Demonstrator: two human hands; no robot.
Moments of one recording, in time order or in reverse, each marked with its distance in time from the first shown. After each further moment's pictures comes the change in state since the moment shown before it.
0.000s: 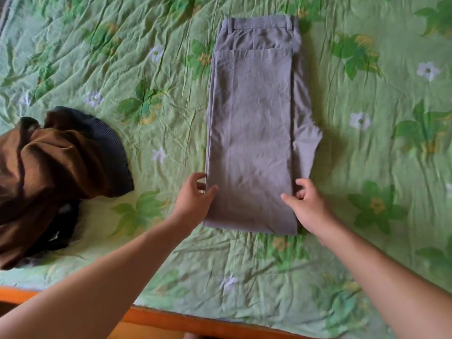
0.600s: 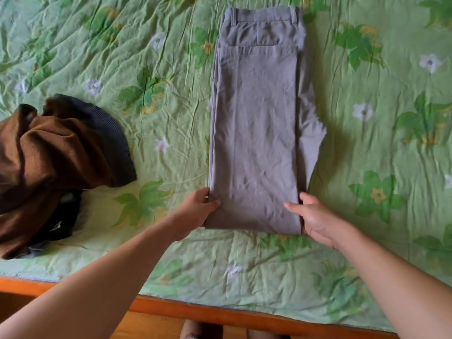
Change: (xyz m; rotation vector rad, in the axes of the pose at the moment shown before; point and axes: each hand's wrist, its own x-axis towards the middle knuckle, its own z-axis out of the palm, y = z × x) left_hand -0.018 -0.029 -0.010 -0.173 -0.424 -0.210; right_hand -0.020 0.027 0.003 0.489 -0.305 0.339
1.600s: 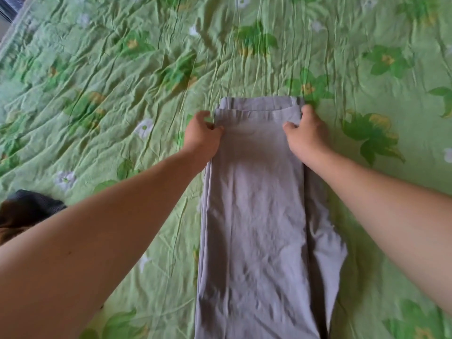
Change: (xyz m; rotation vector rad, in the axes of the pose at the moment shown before) left_hand 0.214 0.306 -0.060 0.201 0.571 0.490; right_hand 0.175 -0.346 0.042 -0.778 0.598 -0.750
